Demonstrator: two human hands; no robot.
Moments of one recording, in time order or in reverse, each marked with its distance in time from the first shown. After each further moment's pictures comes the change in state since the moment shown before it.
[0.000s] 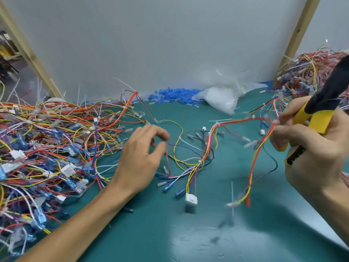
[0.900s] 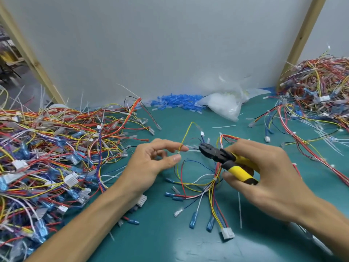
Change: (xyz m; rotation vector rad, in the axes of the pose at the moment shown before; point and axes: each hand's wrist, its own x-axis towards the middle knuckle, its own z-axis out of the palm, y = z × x) left_hand 0.007 -0.010 0.004 -0.691 -0.229 -0.251; right_hand -0.027 0.004 0.021 -0.669 -0.678 -0.167
